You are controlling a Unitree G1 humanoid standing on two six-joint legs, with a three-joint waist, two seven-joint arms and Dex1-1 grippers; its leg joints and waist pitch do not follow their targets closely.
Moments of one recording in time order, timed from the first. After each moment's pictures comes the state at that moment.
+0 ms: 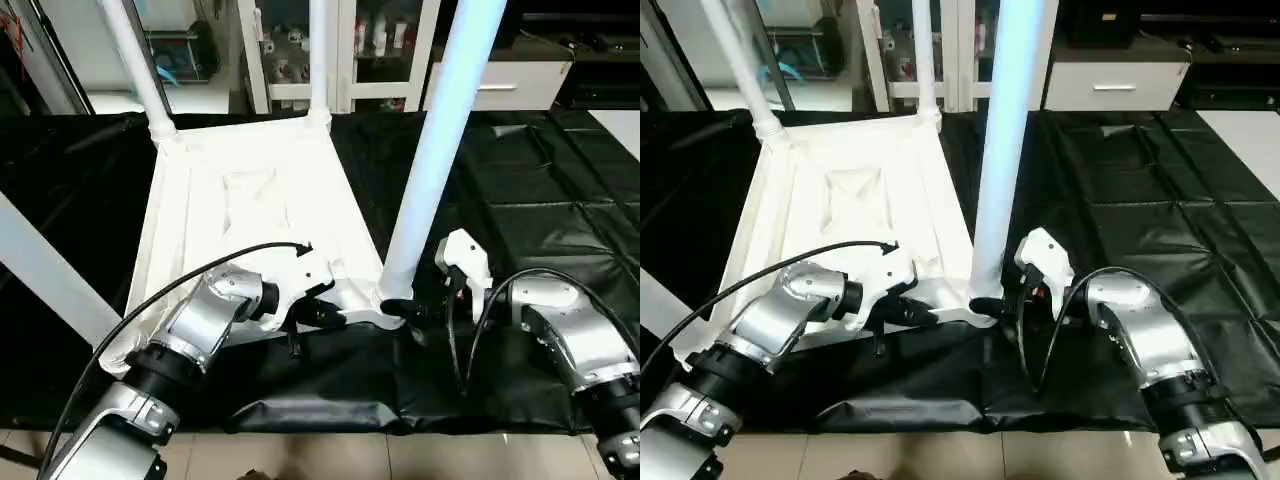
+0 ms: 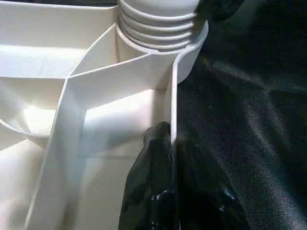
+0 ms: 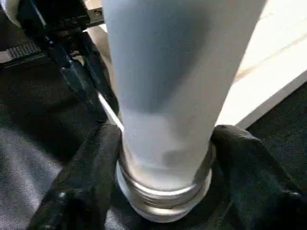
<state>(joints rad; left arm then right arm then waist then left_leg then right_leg) -0.55 0.29 -0.37 0.41 0.04 0.33 -1.11 -0.40 -0.52 0.20 0.32 0.22 0.20 1.08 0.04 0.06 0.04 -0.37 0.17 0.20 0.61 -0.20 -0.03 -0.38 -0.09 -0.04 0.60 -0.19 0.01</state>
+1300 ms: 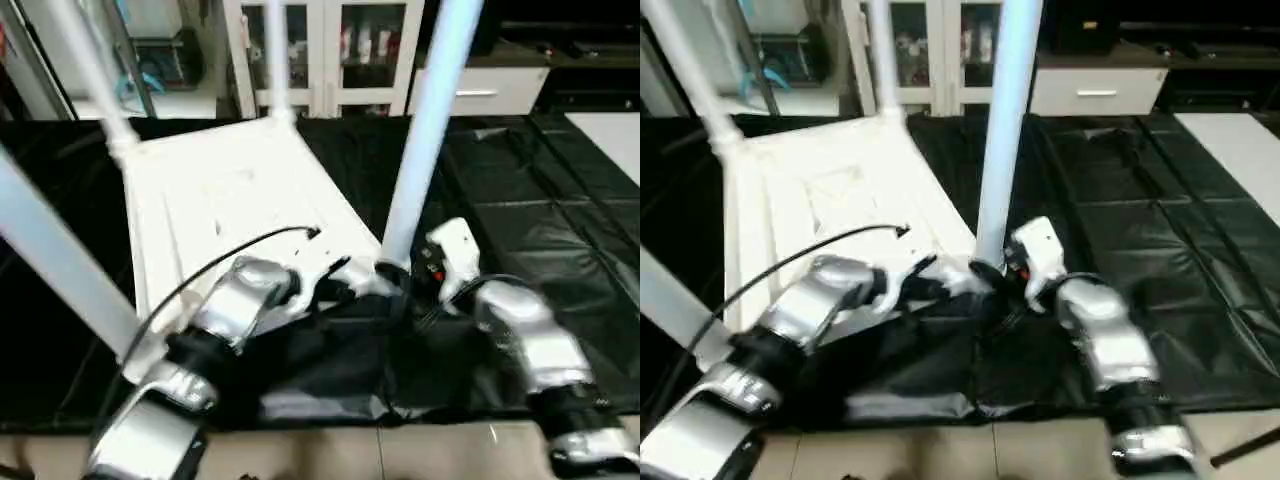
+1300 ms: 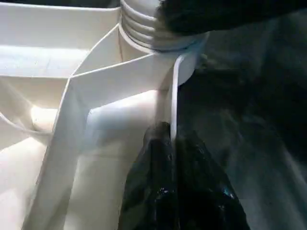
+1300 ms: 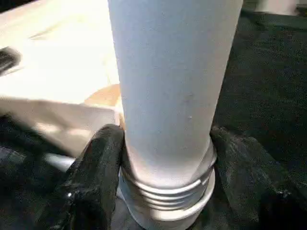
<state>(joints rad) -0.69 0.10 -0.29 0.64 0.07 0.43 -0.77 -0.43 -0.22 0.07 0.46 0.14 0.18 0.51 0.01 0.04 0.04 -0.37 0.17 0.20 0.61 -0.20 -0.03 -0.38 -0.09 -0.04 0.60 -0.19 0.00</state>
